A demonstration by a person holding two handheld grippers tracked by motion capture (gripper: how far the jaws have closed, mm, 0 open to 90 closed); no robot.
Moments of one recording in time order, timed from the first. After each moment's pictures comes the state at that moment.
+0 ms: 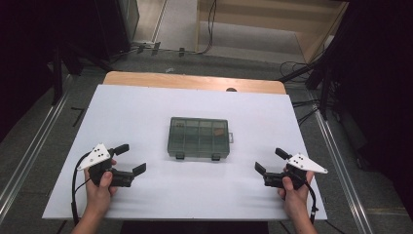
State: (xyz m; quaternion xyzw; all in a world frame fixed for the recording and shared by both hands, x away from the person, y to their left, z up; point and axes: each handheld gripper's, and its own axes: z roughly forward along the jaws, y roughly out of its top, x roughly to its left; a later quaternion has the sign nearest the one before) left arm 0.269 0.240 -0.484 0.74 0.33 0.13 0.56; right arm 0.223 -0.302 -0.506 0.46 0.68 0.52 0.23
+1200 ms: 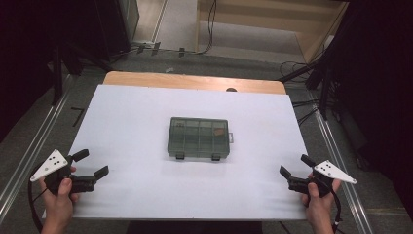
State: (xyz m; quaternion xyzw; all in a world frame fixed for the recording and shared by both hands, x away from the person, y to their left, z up) left arm 0.252 0.331 -0.484 0.73 0.39 0.19 0.53; right arm 0.199 -0.367 -0.512 0.50 0.66 0.49 0.27
